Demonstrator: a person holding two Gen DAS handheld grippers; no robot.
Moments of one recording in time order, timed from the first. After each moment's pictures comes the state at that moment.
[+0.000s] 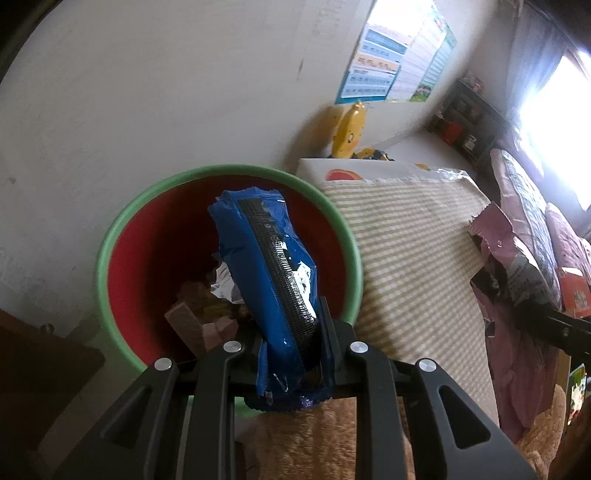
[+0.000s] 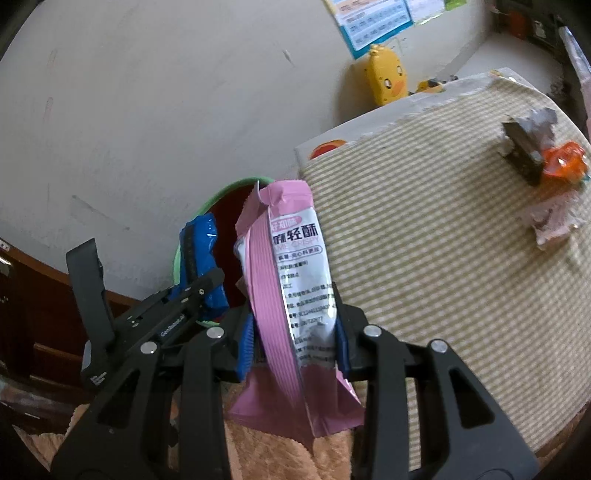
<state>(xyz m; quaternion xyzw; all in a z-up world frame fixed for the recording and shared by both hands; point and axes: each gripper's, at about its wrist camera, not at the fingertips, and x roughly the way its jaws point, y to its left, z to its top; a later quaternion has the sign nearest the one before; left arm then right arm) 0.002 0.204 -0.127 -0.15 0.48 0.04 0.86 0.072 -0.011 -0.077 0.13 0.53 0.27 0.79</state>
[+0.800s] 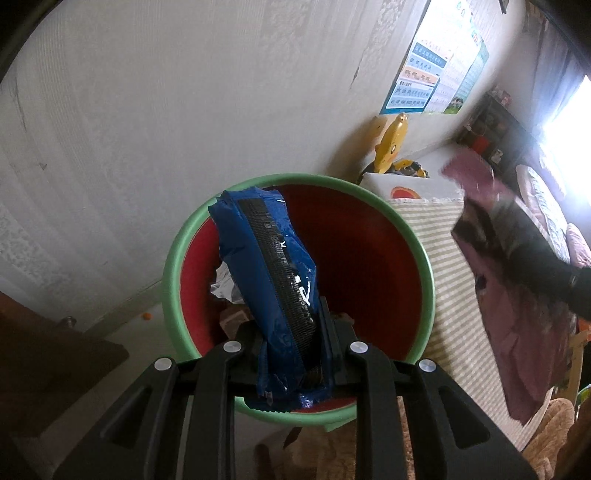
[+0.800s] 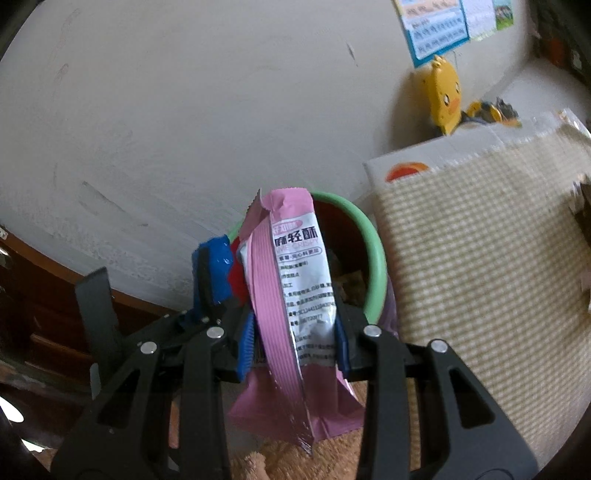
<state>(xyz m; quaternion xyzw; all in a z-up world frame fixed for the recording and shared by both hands) 0.002 0.262 -0.133 -0.16 0.48 0.09 0.86 0.103 0.086 -0.068 0.09 0.51 0.32 0.80</state>
